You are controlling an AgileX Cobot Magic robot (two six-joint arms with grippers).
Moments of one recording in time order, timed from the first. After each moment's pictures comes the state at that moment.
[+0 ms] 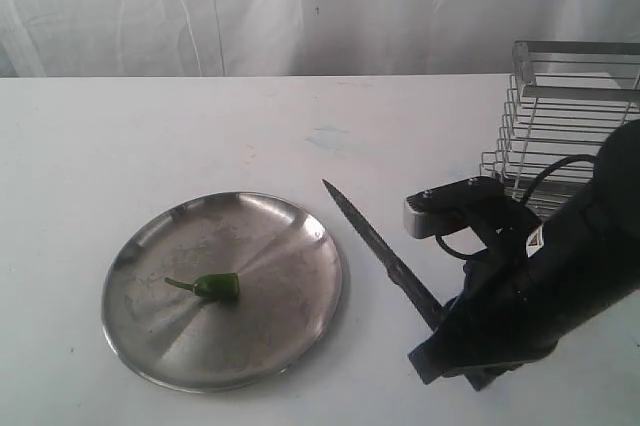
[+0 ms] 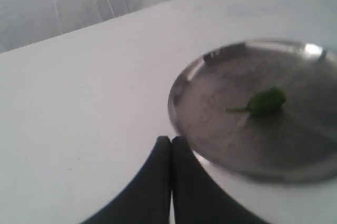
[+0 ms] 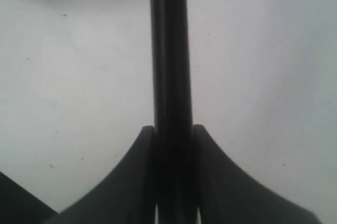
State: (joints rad) left arm -0.15 0.00 0.02 -0.19 0.30 0.33; right arm 0.51 1.35 -0.72 0.35 0.76 -0.29
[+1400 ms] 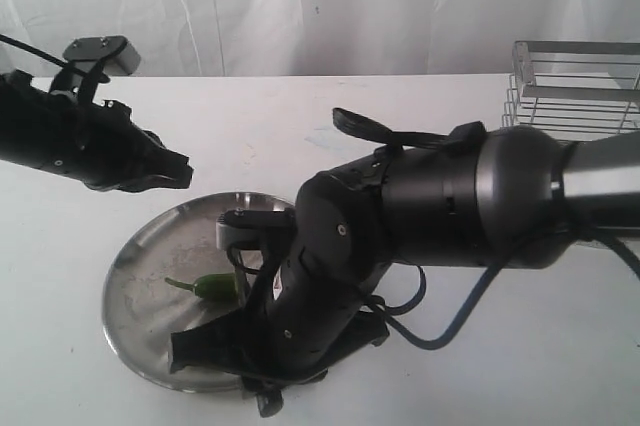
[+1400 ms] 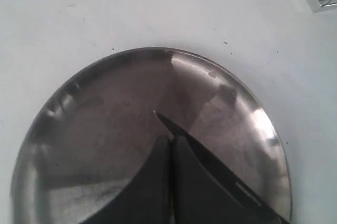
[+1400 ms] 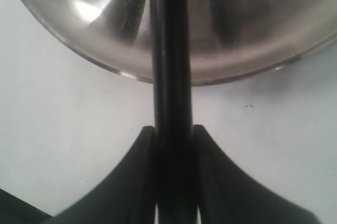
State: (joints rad) left arm -0.15 1.52 -0.93 -0.97 0.56 0.94; right arm 0.94 1.76 -1.06 0.31 0.63 0.41
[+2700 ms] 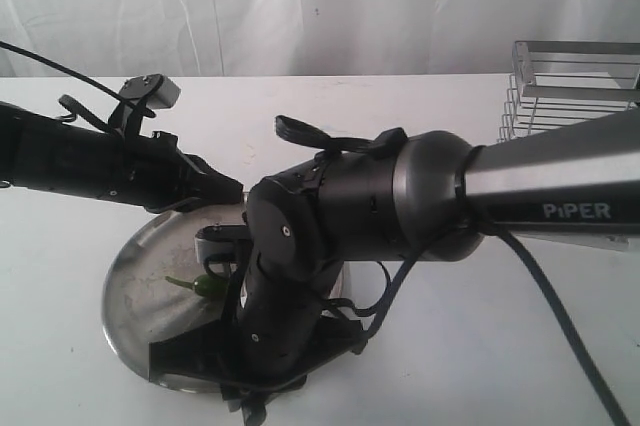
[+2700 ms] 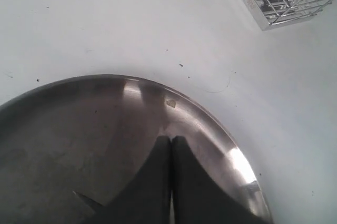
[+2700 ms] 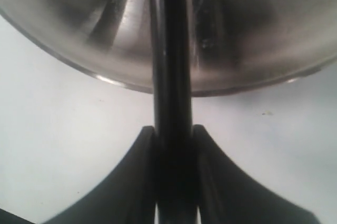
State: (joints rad) left arm -0.15 1.74 -0.92 -1.54 0.67 1.54; right arm 0.96 1.88 -1.18 0.27 0.73 0.49
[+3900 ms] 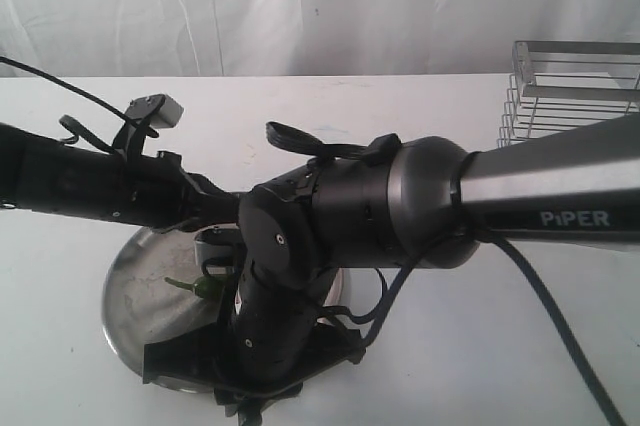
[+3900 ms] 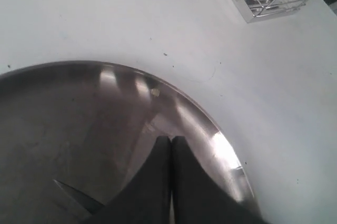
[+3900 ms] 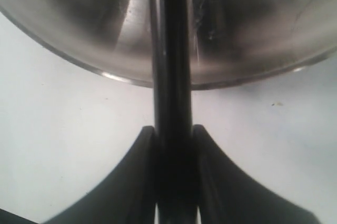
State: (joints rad) left arm -0.15 1.77 -0.87 -1.63 0.73 1.64; right arm 0.98 1.88 -1.18 0.26 0.73 0.56
